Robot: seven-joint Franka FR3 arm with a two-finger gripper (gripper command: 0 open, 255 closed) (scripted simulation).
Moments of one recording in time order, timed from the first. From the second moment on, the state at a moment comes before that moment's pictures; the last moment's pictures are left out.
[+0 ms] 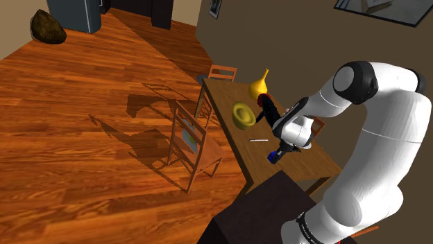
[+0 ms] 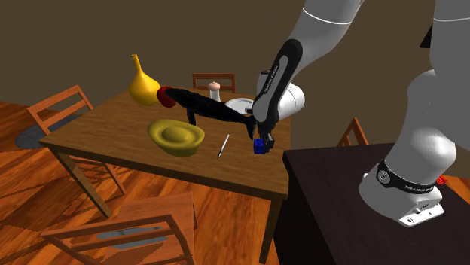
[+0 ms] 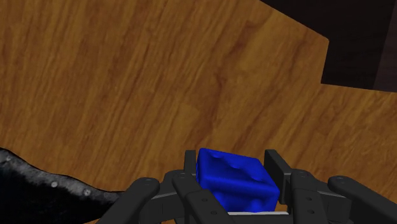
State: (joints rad) arm -0.32 0.42 -0.36 -2.51 0.42 2.86 -1.17
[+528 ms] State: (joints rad) arm -0.27 0.36 -0.43 -2.53 0.36 2.82 -1.13
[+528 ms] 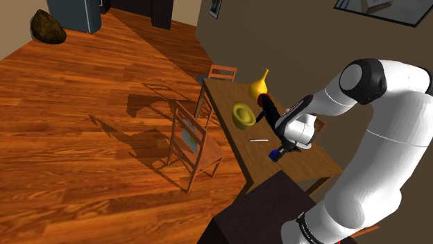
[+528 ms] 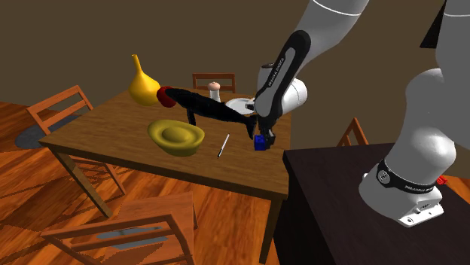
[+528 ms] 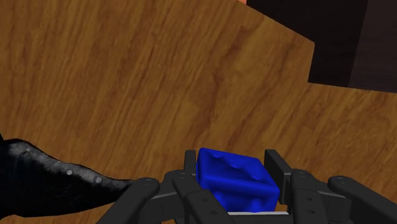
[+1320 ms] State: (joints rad) arm -0.14 0.16 -0.60 -2.56 0.13 2.67 -0.97
